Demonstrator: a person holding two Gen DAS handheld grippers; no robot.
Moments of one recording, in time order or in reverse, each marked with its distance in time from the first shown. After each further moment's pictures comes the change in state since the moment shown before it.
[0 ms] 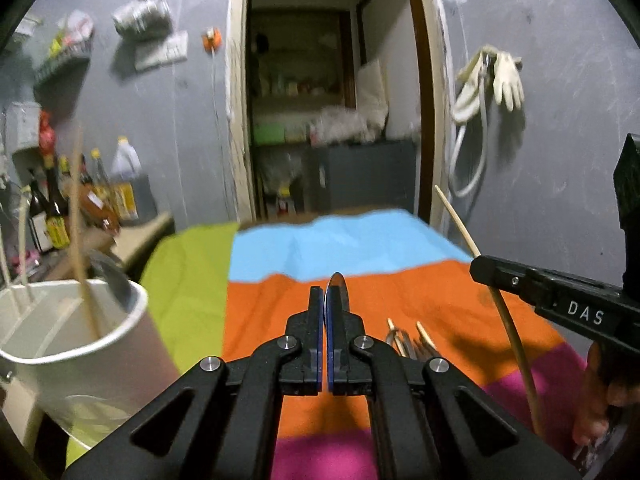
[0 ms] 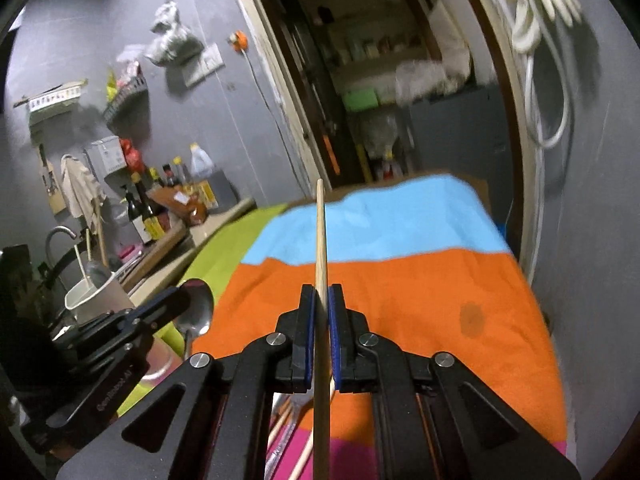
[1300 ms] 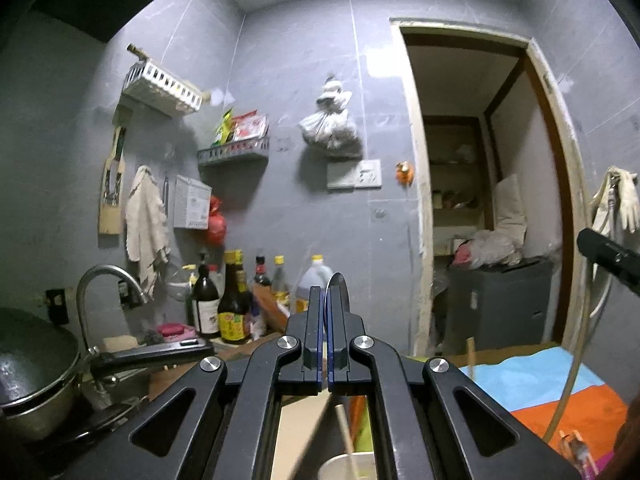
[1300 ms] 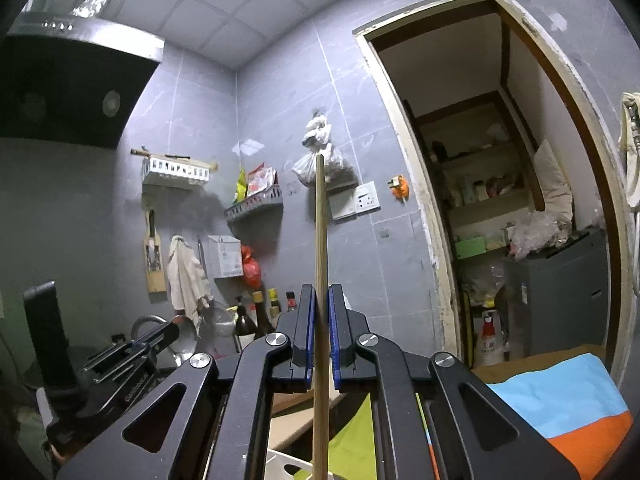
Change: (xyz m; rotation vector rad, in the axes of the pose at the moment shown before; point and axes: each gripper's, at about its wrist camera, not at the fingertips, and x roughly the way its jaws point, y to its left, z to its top) left arm -0.142 0.199 0.059 -0.114 -0.363 0.479; right arm -0.017 0.204 0.076 -0.164 -0.483 0.318
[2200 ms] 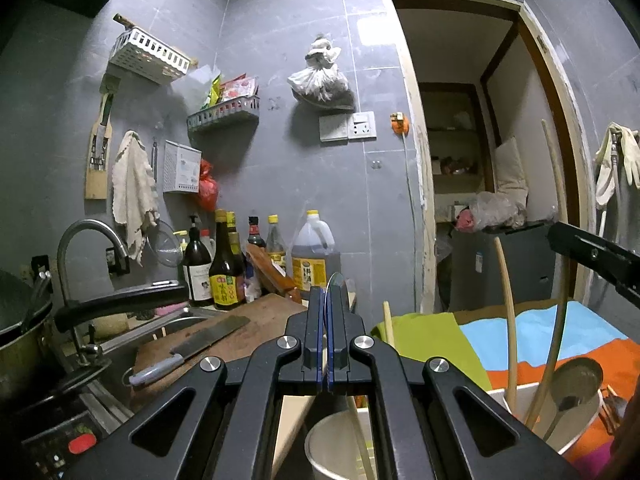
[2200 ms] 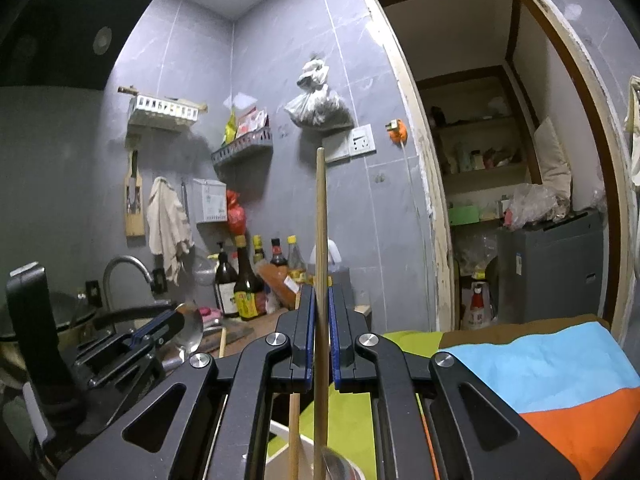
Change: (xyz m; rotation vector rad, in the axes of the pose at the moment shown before) left arm 0.035 -0.014 -0.073 0.042 0.084 -0.010; right arm 0.039 -0.001 -0.067 -0.056 0.143 -0.044
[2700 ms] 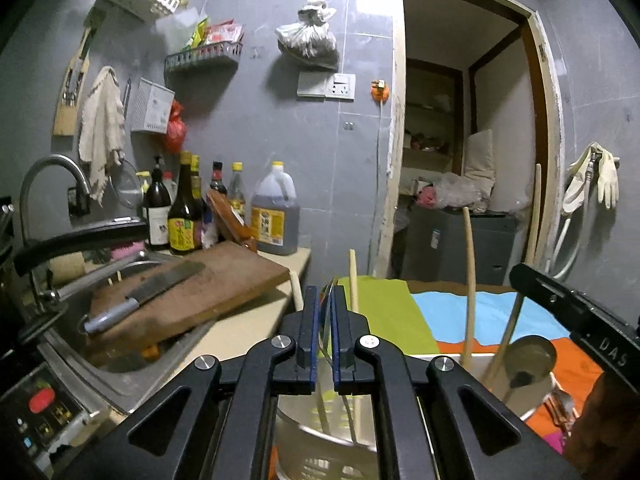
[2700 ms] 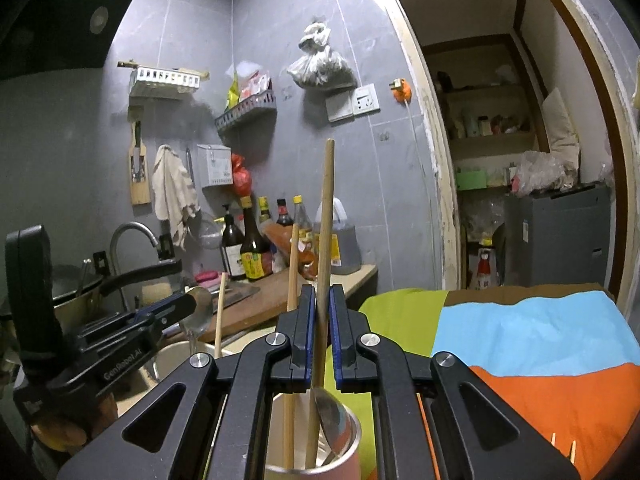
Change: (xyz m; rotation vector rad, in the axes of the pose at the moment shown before) left arm 0.003 0.012 -0.003 -0.128 0.175 -0.190; right arm 0.001 -0.008 -0.020 0.020 0.135 0.034
